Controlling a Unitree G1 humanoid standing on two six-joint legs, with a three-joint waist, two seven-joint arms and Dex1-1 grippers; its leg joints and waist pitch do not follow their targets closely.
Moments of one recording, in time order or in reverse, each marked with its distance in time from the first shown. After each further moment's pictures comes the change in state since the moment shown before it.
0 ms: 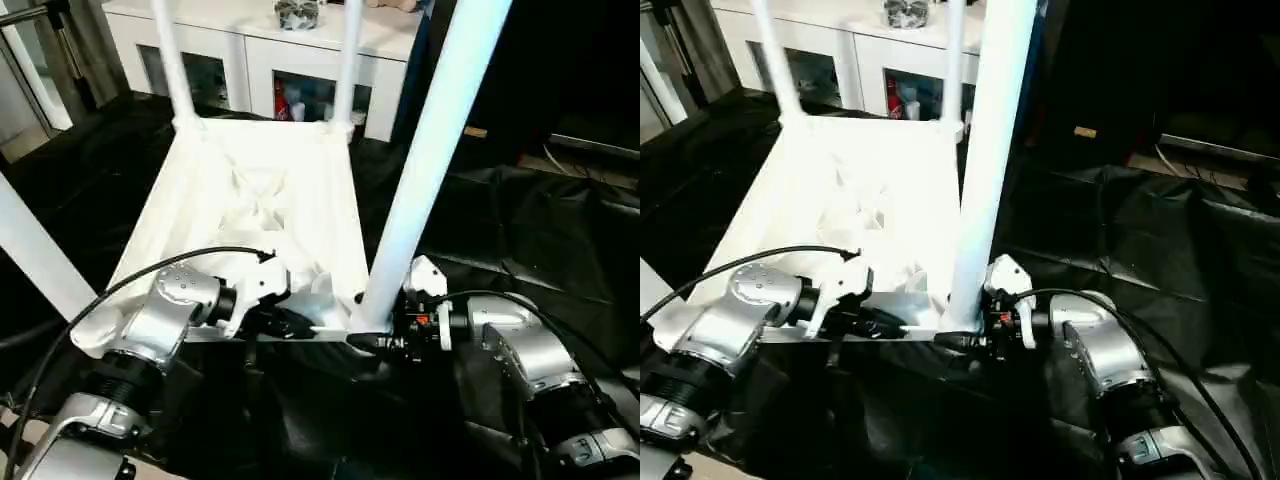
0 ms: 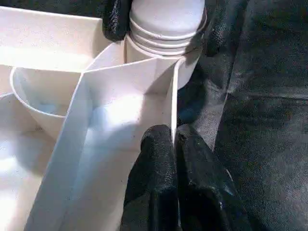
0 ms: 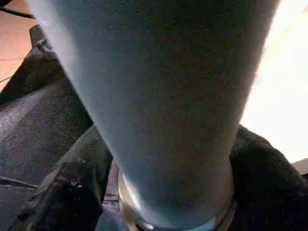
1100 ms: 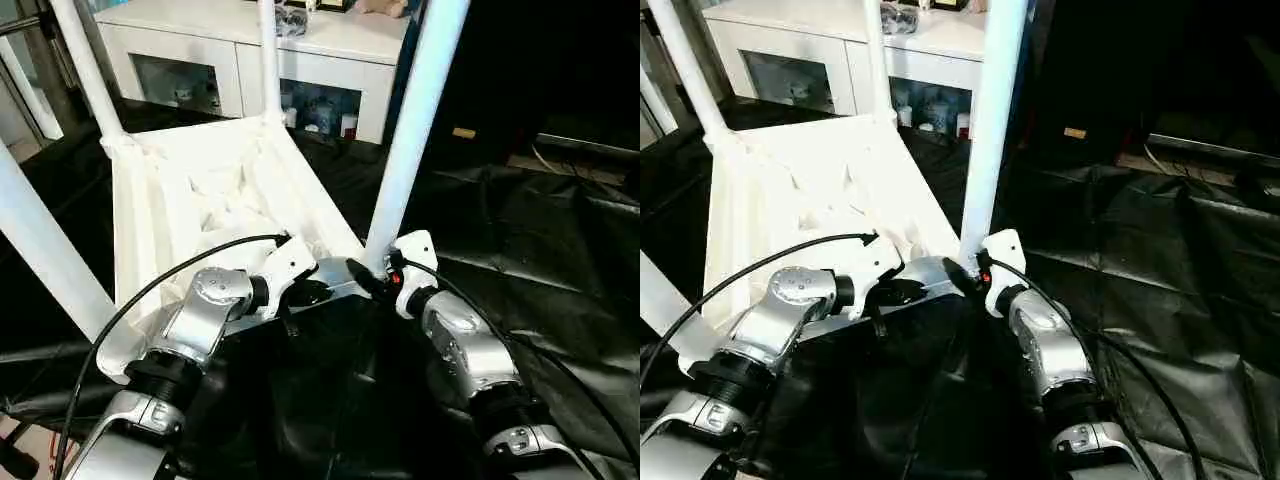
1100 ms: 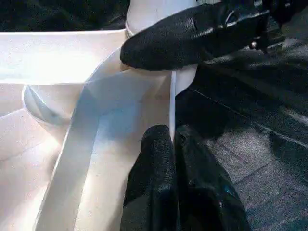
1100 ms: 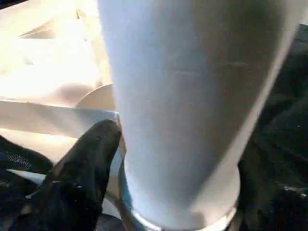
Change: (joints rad) left arm -0.014 -0.181 0.046 0.019 0.102 0.083 0.432; right arm -0.043 0.282 -0.173 0.176 -0.095 -0.101 -0.729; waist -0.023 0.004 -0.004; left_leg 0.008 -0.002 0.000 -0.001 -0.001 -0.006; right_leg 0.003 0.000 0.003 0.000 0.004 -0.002
